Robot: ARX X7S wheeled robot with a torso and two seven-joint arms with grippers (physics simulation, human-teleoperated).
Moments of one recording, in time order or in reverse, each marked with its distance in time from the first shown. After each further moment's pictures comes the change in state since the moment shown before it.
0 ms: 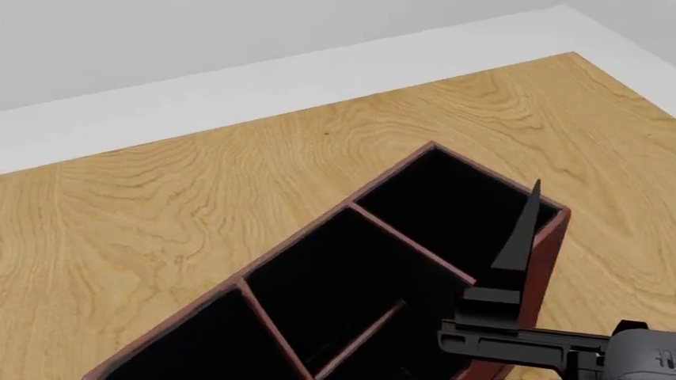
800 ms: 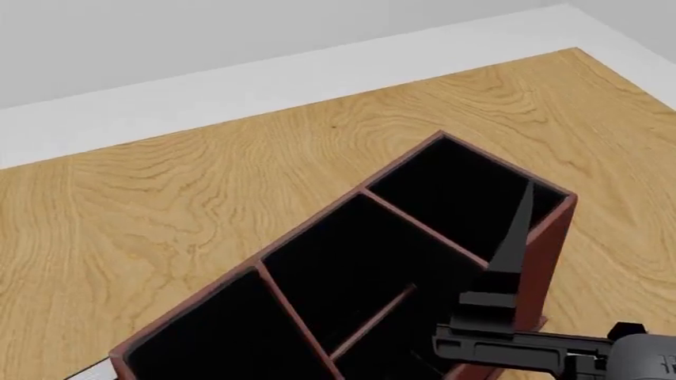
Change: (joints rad) left arm -0.060 -0.046 -0.020 -0.002 -0.062 -0.089 -0.004; right arm -0.005 0.037 -0.014 0.004 0.046 -0.054 0.021
